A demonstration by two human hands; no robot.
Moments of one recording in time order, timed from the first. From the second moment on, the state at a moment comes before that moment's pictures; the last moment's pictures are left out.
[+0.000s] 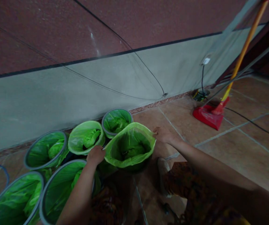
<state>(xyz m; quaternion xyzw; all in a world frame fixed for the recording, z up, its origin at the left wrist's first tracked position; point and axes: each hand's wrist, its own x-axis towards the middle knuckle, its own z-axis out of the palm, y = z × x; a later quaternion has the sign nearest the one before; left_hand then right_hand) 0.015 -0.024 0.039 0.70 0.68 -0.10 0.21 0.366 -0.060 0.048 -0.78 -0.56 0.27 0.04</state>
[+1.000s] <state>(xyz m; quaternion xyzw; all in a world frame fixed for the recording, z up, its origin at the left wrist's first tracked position) 0.094 -0.093 0.054 0.86 0.32 -0.25 0.30 0.330 -0.083 0.057 -0.49 -0.75 0.44 0.01</state>
